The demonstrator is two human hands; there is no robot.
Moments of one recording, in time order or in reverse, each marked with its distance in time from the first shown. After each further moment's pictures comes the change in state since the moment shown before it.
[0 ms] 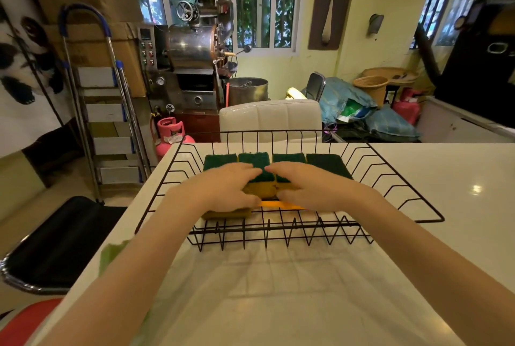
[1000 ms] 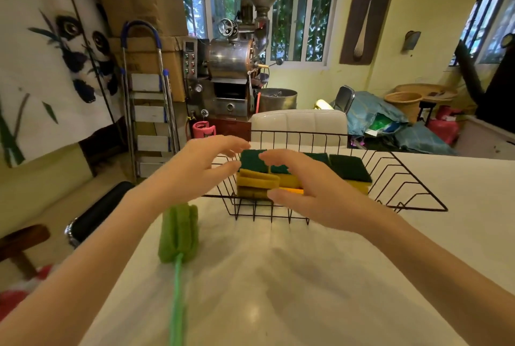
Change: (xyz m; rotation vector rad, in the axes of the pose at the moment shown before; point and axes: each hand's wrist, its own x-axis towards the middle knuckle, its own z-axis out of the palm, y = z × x) left_hand -0.125 -0.012 -0.017 -0.288 0.571 0.030; right_hand -0.064 -0.093 0.009 0.147 0.216 -0.223
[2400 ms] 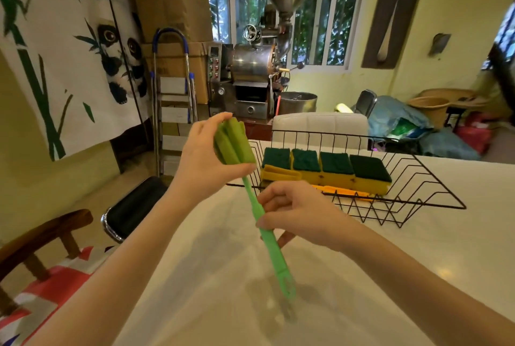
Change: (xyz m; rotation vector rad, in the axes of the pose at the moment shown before) left_hand -0.036 -0.004 -0.002 -0.142 0.463 -0.223; right_hand -0.008 -0.045 0.044 0.613 -0.162 0.241
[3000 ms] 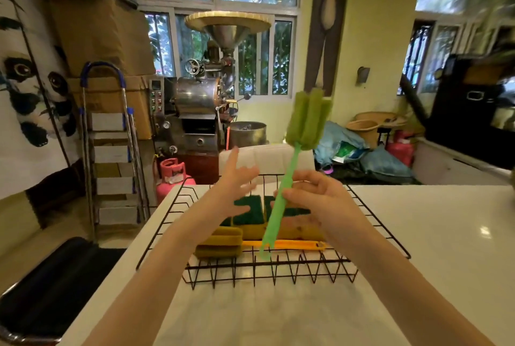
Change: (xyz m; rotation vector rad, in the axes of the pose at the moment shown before) left_hand 0.084 0.061 0.113 -0.674 -0.536 -0.357; right_hand 0.007 0.026 -0.135 0.513 0.412 -0.156
